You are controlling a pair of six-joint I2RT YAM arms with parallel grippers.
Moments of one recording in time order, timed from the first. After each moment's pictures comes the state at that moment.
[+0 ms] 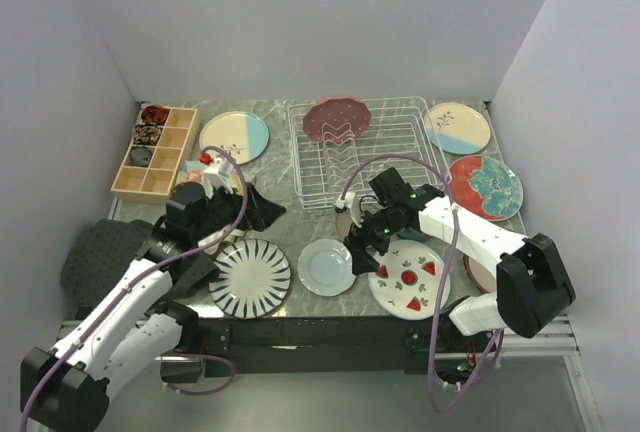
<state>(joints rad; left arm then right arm) -0.38 0.80 0.60 -0.04 0.38 -0.52 0.56 1.38 0.89 -0.75 -0.64 -0.50</state>
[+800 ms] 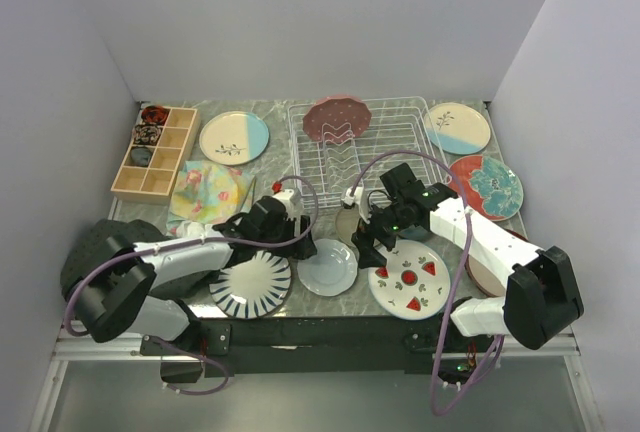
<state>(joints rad) -0.77 1.36 0.59 0.01 0.13 -0.59 0.51 1.31 0.90 -0.76 -0.64 -0.56</state>
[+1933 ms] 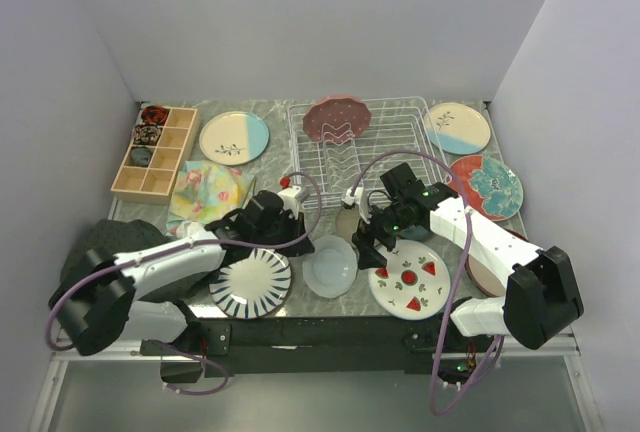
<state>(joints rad) -0.79 1.31 0.66 -0.03 0.26 -0.53 0.51 1.31 0.90 -0.78 -0.66 -0.57</state>
